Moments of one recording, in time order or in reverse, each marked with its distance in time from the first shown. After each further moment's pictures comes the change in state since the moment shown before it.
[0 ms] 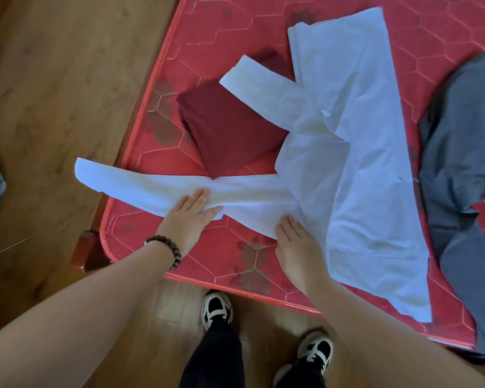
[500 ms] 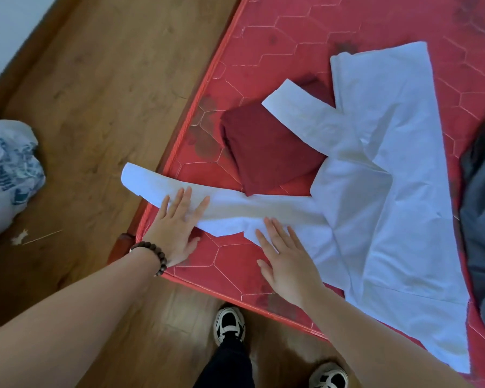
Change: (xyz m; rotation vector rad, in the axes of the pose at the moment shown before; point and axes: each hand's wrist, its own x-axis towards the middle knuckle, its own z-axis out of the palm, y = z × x) left_hand -0.039 -0.076 0.010 -0.033 0.046 -0.168; right_hand 0.039 -0.060 -0.018 0.033 -0.030 -0.241
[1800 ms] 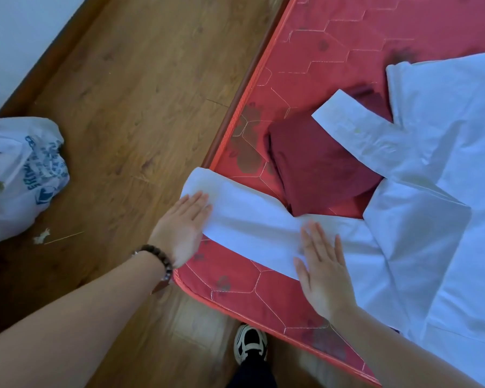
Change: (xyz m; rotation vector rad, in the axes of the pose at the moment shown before) left_hand 0.010 -0.080 0.000 -0.009 0.293 0.071; right_hand 0.049 -0.012 0.021 0.049 0.076 0.171
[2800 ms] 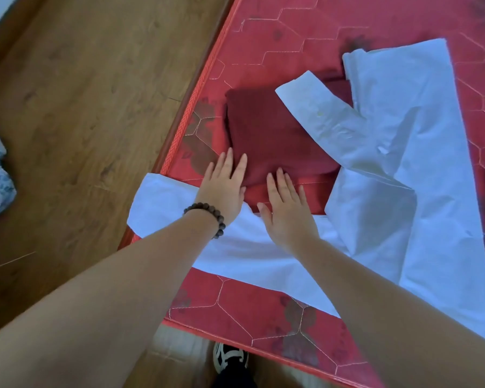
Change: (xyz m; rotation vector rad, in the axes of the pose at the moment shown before) left_hand 0.145 0.101 0.007 -0.200 -0.028 -0.122; right_hand 0.098 0.023 -0.022 0.051 0.000 0.116
